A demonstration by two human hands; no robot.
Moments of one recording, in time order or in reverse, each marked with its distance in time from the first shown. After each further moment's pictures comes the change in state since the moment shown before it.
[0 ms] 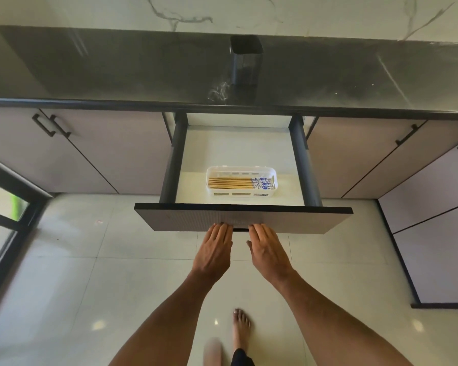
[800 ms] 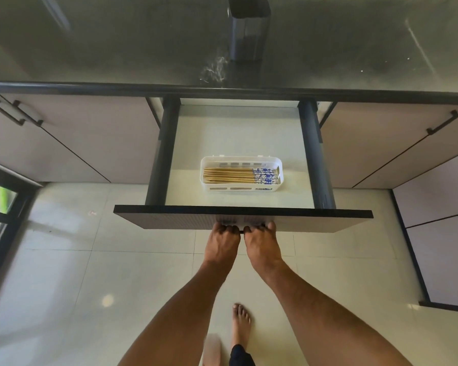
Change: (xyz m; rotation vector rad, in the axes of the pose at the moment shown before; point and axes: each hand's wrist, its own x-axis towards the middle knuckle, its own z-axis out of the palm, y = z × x) left_hand 0.091 0.002 0.040 0.123 -0.320 -0.069; right_hand 0.082 0.012 0.031 -0.287 -0.448 0.049
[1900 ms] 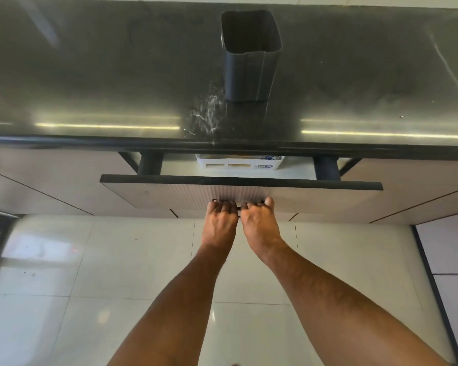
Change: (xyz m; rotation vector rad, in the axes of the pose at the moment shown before) left_hand 0.266 -0.072 -0.039 0.086 0.210 -0.047; right_hand 0.256 0.084 -0.084 -0.025 0.091 -0.038
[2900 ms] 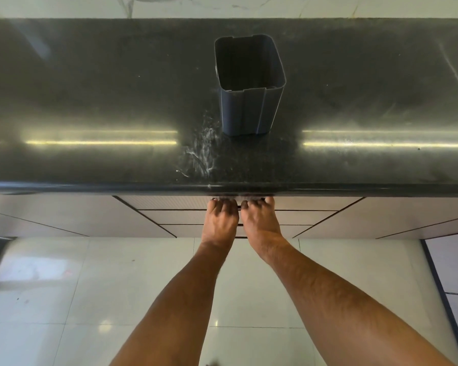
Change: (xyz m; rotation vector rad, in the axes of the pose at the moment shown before) left_hand 0.105 -0.028 0.004 0.028 0.080 0.035; right_hand 0.099 0.029 -0.013 -0.096 0.018 0.038
